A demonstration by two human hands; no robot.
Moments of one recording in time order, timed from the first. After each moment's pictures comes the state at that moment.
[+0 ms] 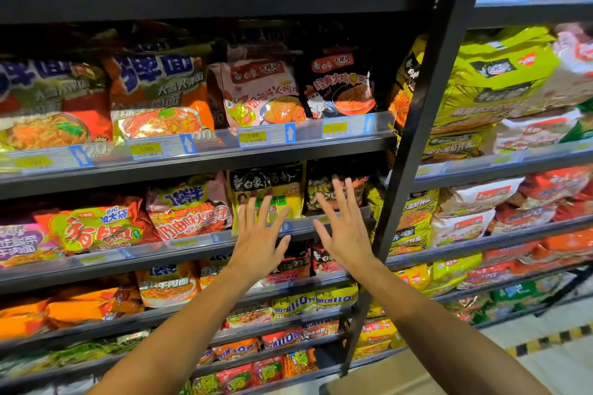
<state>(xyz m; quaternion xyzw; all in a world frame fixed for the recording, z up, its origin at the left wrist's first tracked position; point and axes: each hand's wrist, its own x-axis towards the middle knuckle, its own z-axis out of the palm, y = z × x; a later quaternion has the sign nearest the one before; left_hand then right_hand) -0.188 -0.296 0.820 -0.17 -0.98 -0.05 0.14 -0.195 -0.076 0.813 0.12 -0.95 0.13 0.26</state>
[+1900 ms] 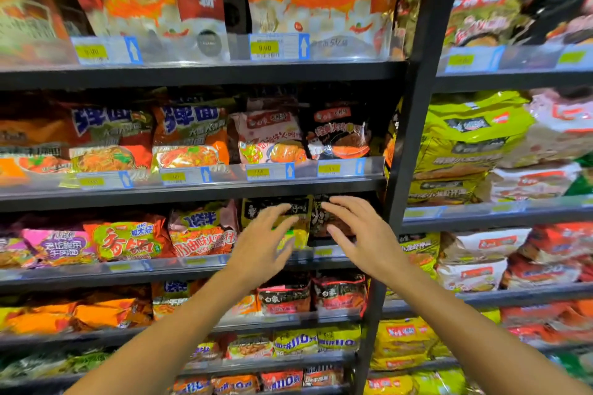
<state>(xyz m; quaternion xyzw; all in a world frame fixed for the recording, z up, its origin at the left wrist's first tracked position) -0.148 -0.273 0.918 -0.24 -0.93 -0.07 0.27 -0.151 -0.026 0.940 0.27 -0.89 0.22 0.28</state>
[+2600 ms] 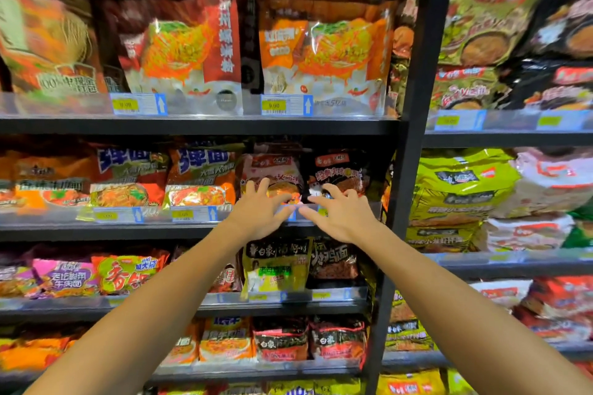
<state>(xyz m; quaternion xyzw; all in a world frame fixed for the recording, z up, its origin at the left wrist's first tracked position) -0.204 -0.276 1.052 -0.09 -0.99 -0.01 0.11 -0.210 -0.067 1.058 0.16 -0.98 0.02 0.09</state>
